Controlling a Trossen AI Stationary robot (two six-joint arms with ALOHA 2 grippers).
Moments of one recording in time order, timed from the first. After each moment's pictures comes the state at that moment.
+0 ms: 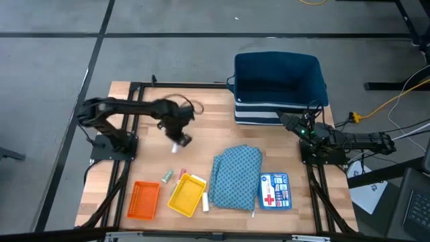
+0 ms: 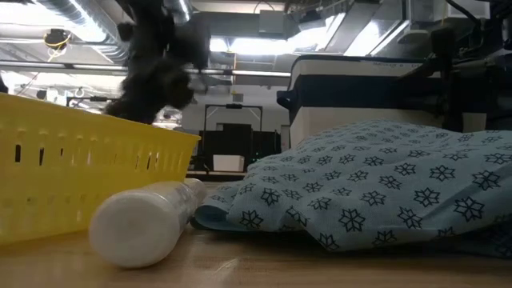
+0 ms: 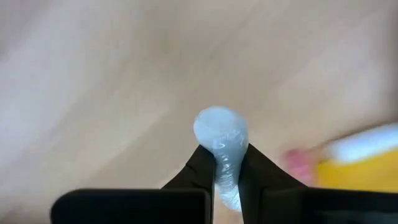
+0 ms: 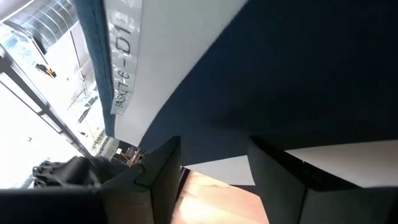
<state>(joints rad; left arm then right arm) 0.21 1.46 1.01 -0.91 0.30 -0.61 0.01 0.11 0.02 0.11 0.73 1.02</state>
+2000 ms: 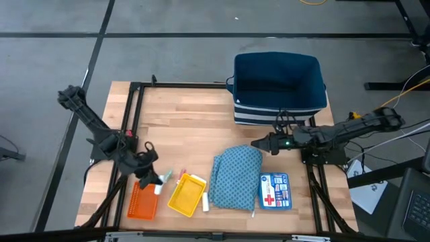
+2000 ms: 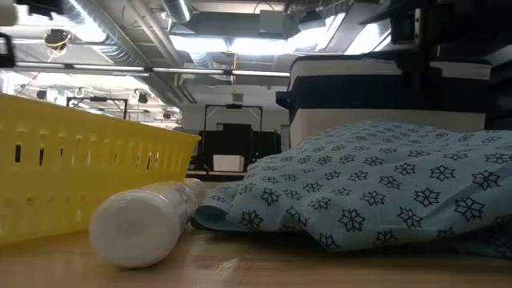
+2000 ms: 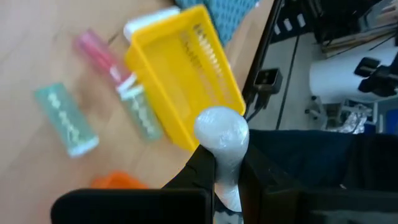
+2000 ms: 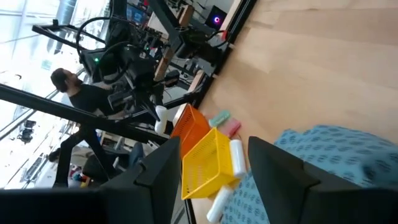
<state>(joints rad) -0.86 0.81 0.59 -0.40 -0.21 -1.36 0.25 0.86 0.41 0.22 0.23 1.15</state>
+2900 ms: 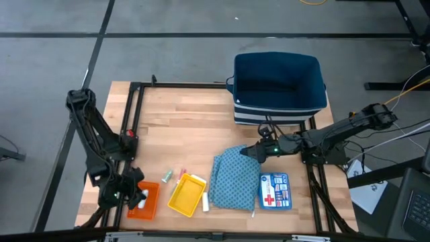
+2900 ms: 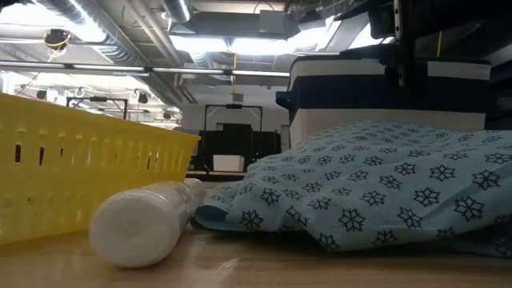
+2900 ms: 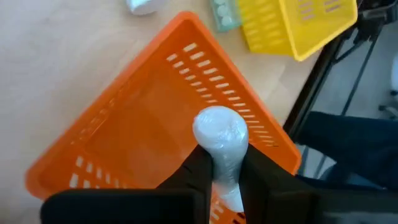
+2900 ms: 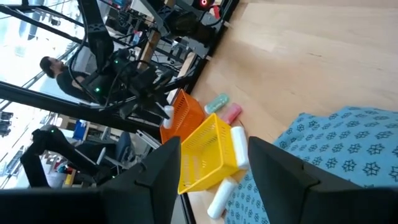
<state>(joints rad) -1.27 1.06 0.59 -0.50 -0.38 -1.88 0.32 1.12 0.55 0.26 0.27 1.20</state>
